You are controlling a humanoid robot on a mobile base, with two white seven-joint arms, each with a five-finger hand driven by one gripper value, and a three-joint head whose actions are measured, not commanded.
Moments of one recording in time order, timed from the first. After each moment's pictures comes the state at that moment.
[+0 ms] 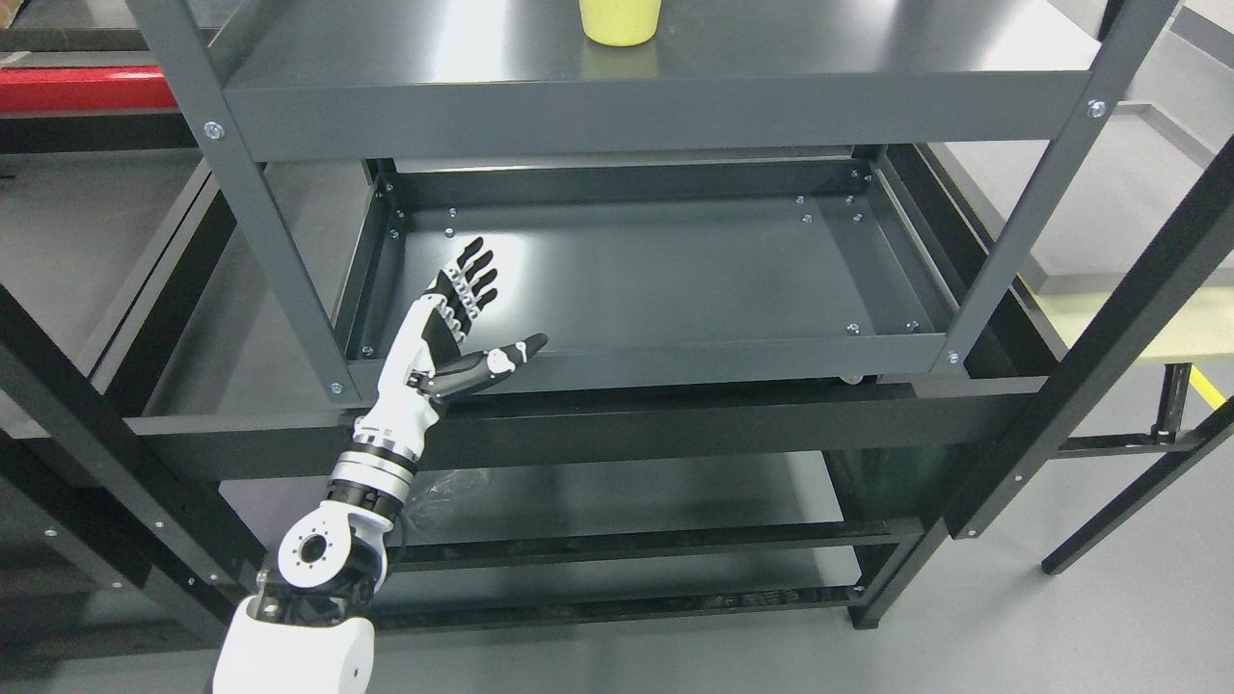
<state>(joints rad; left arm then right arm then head) -0.40 0.00 -0.06 -1.52 0.19 0.03 -0.14 0.00 0.00 0.00 -0.24 0.00 0.09 -0.12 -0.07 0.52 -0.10</state>
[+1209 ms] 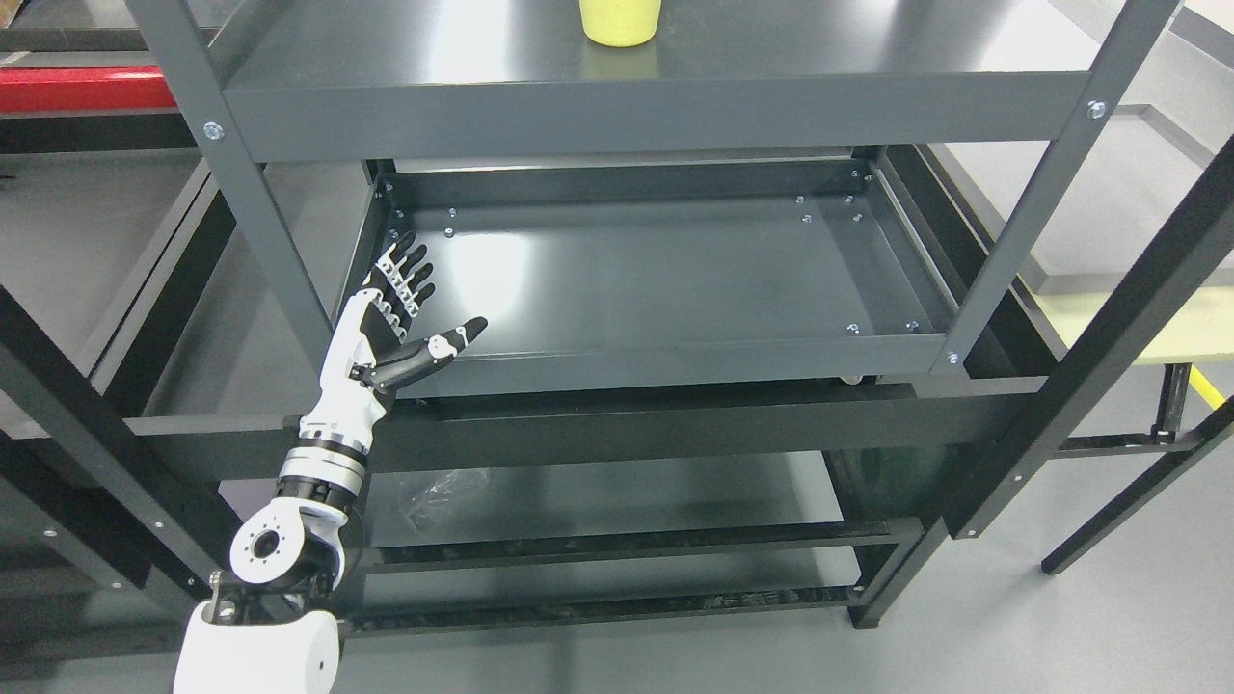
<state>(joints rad) -0.39 0.00 0.03 -1.54 0.18 0.08 -0.14 0.00 0.00 0.00 -0.24 0.00 0.09 -0.12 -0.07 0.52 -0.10</state>
